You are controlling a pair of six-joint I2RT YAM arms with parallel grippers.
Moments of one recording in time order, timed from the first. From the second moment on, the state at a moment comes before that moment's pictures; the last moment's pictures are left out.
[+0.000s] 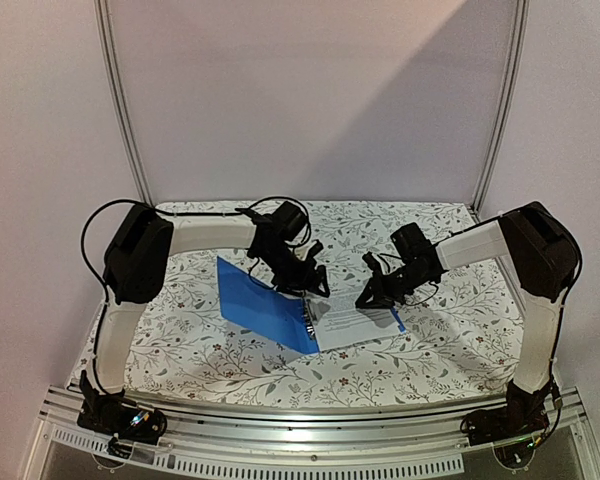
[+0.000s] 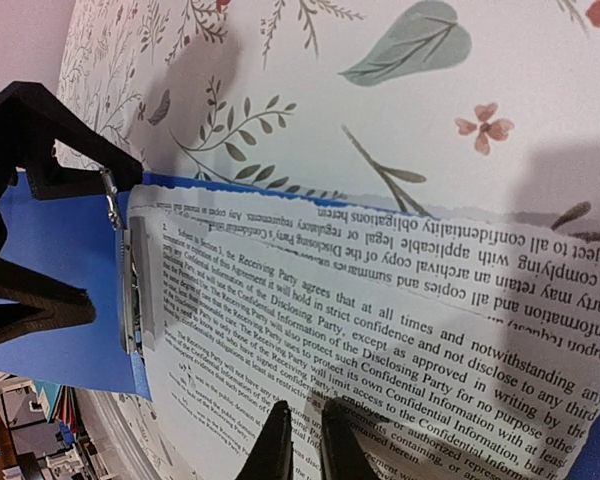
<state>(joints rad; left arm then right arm) -0.73 2.29 1.77 -0.63 0.43 -0.38 0.49 2.00 1.11 -0.21 -0.64 0.40</state>
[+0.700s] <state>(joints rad) -0.78 2.13 1.56 -0.51 0.56 -0.43 0.49 2.00 1.12 -0.21 -0.64 0.40</state>
